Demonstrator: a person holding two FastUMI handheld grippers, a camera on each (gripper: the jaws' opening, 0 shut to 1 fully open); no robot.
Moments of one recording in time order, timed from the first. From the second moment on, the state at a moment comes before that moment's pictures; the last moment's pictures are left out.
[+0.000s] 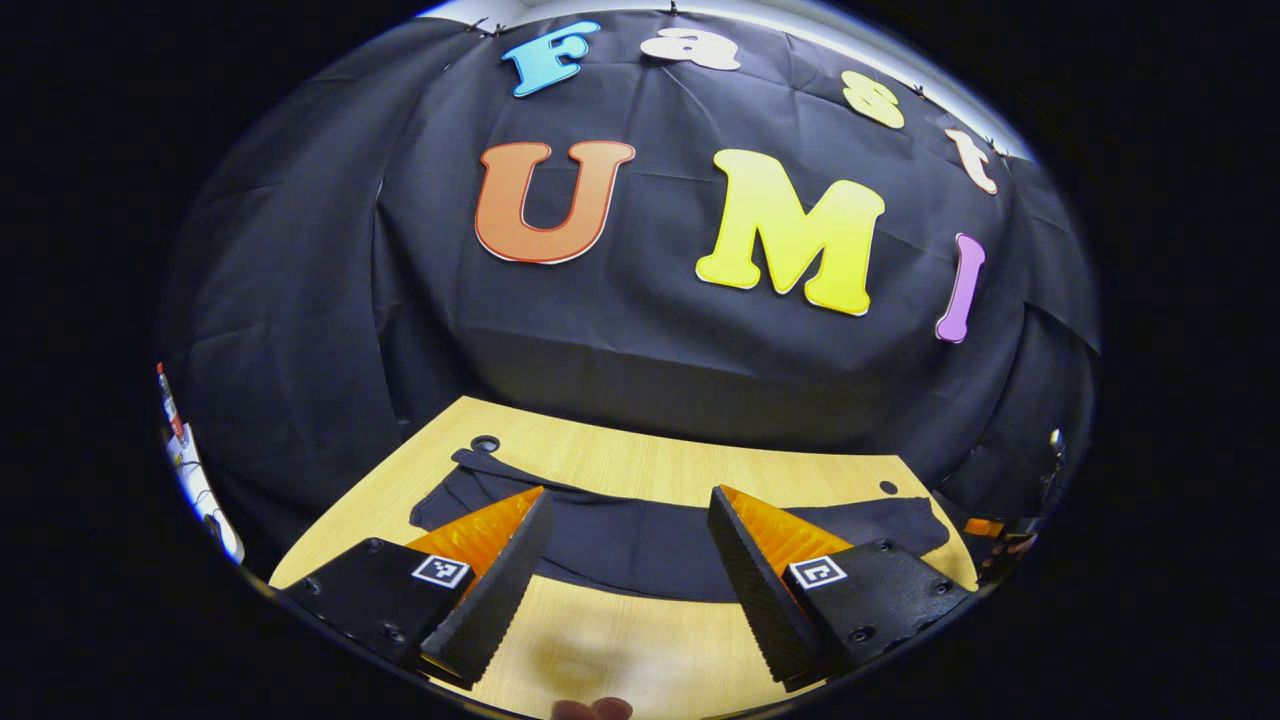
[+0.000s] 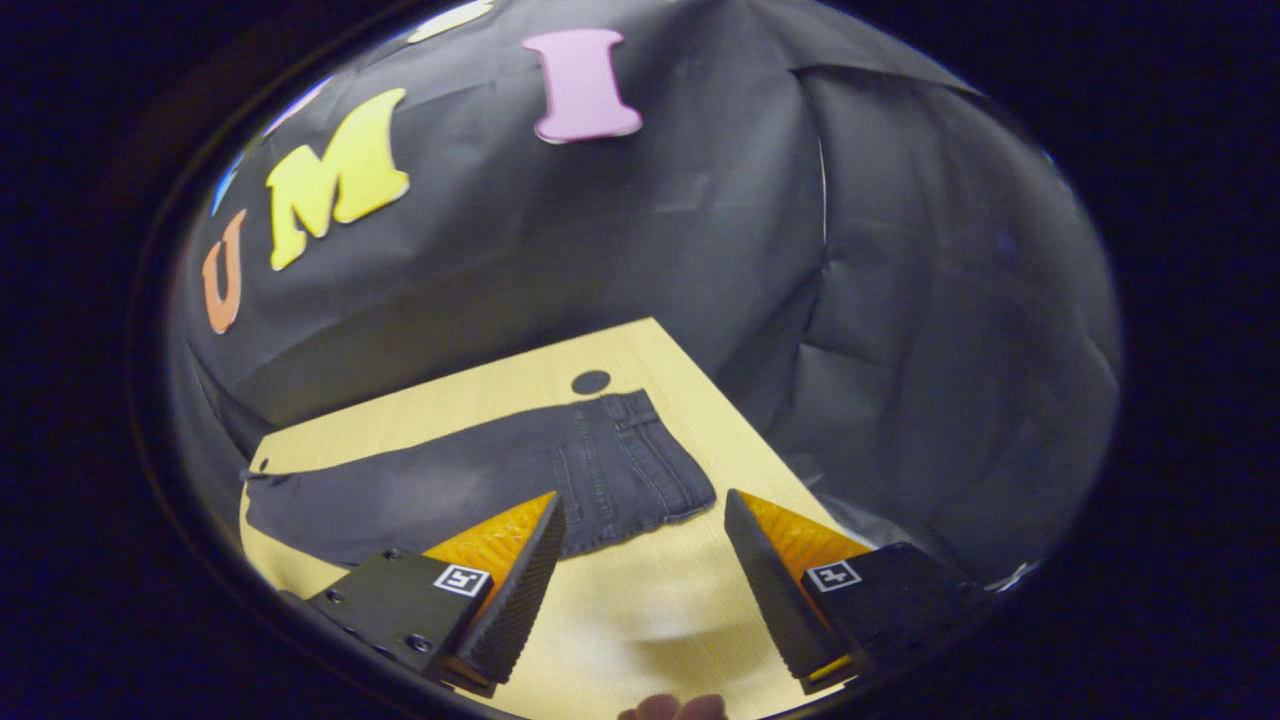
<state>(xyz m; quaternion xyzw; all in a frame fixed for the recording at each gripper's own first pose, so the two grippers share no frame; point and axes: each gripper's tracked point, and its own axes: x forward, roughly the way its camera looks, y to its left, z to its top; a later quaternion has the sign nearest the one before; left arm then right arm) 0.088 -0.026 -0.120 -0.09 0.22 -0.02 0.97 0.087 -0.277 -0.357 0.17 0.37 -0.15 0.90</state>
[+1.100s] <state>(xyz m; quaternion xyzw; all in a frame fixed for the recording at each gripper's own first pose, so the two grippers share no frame) 0.060 0.041 -0.160 -0.09 0.28 0.04 0.96 0.144 -0.282 -0.390 0.20 0.40 -0.15 0.88</state>
